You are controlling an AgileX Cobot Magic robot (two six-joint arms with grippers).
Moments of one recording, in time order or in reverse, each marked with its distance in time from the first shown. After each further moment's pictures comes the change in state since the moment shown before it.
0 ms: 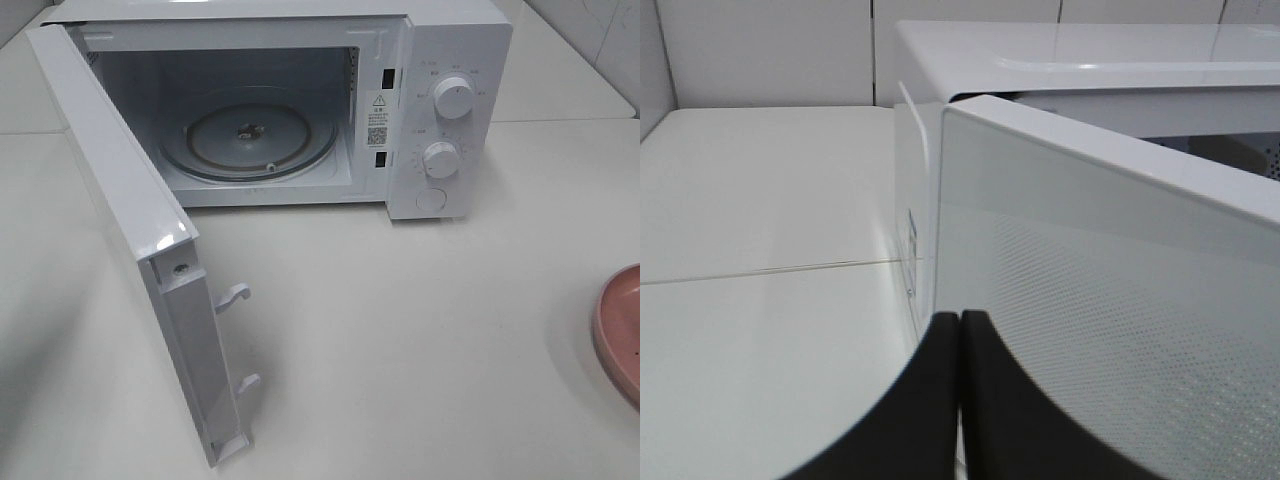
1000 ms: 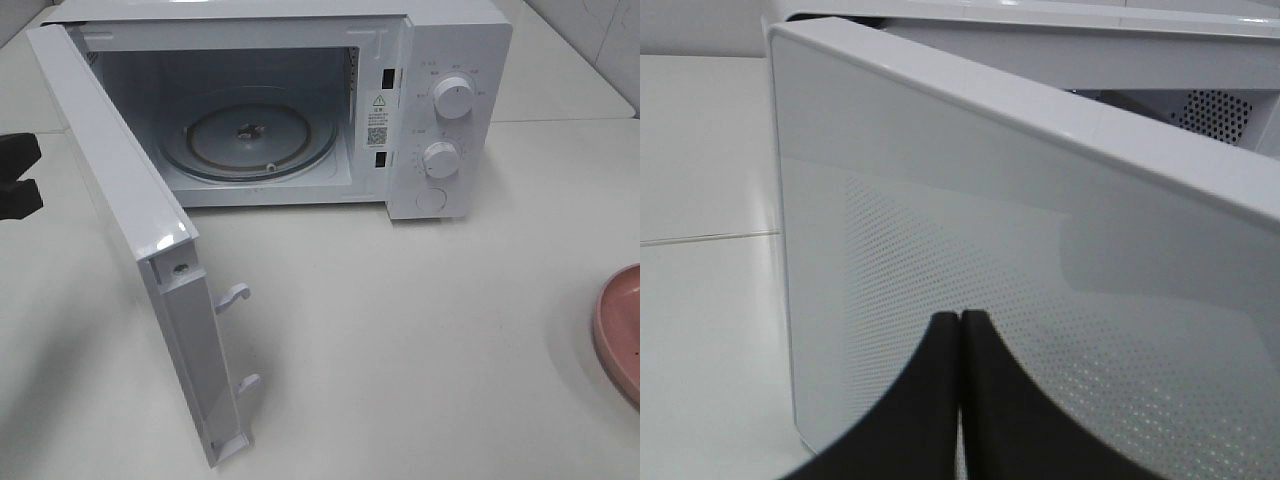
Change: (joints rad) left arm -0.208 0.250 -0.076 -0.136 -0.100 0.051; right arm 0.000 0.000 0.000 0.000 0.000 0.000
